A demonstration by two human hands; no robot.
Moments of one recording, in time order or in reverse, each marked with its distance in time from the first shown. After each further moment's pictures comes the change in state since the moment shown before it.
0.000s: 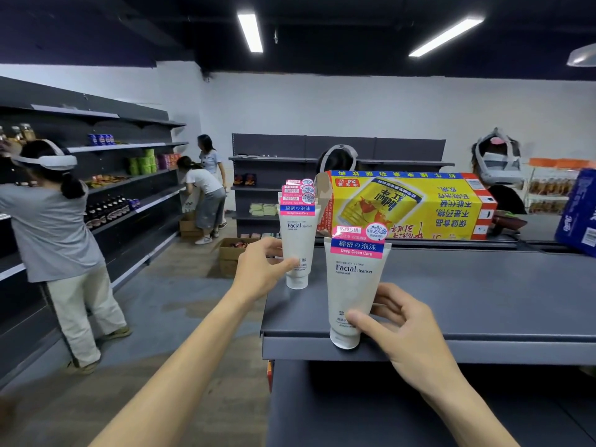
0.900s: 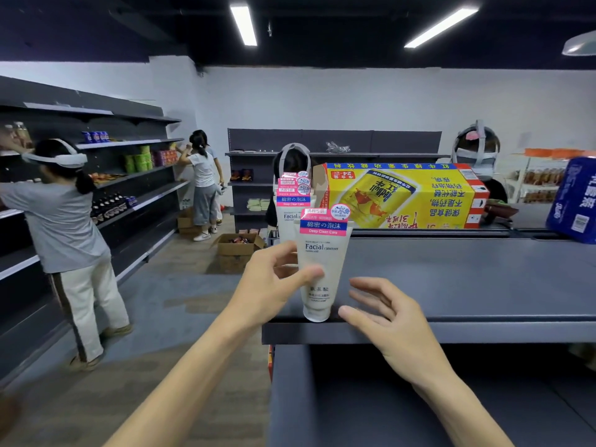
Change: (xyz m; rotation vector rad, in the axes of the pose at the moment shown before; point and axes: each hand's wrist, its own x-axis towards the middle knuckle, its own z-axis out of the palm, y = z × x) left_hand -0.071 0.041 -0.005 -0.346 -0.236 0.221; right_hand -0.014 0.004 0.006 0.050 0.025 0.070
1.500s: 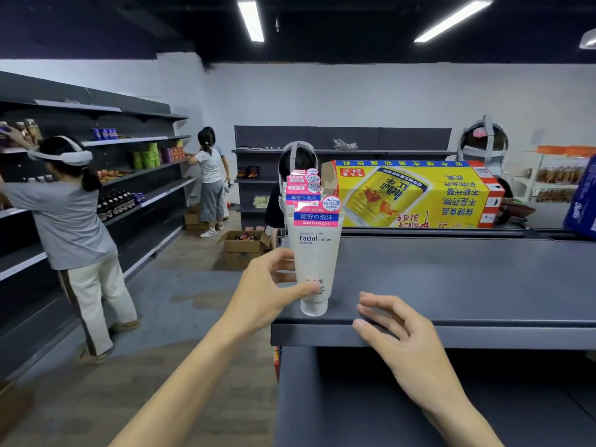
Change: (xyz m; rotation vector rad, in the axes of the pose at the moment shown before) left_hand -0.004 -0.024 -0.017 0.104 0.074 -0.127; right_hand -0.015 0.012 0.007 0.091 0.021 0.045
